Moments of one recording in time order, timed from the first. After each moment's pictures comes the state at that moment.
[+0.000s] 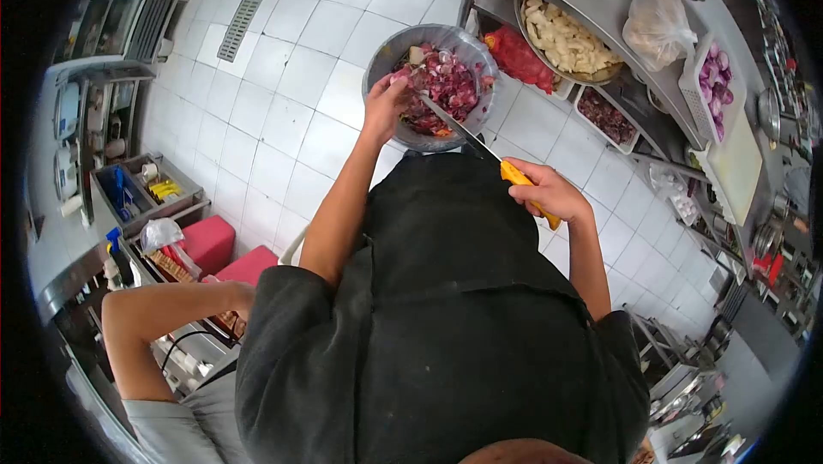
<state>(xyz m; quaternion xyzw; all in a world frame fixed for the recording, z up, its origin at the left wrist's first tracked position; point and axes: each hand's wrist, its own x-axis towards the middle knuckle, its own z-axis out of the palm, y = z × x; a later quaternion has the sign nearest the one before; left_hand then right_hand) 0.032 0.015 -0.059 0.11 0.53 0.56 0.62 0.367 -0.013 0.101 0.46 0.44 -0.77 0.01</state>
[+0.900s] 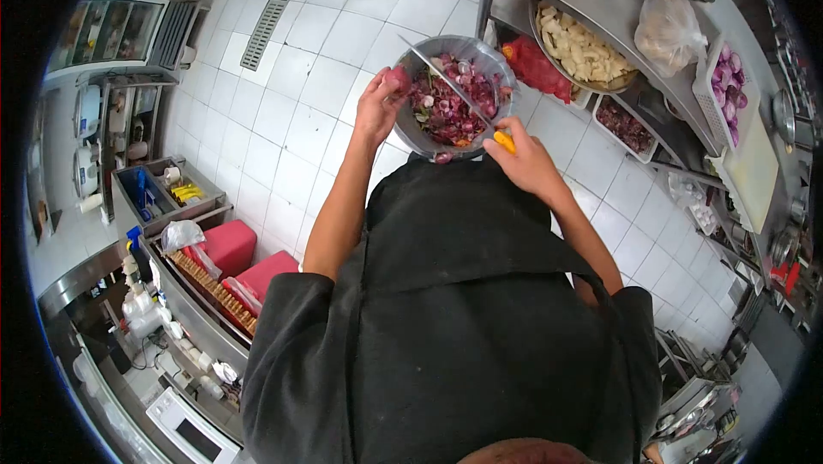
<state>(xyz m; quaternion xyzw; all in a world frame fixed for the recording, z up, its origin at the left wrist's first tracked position) -0.008 0.026 -0.014 0.10 0.47 0.62 0.62 0.296 0.014 0.077 0.53 0.68 -0.50 -0.11</state>
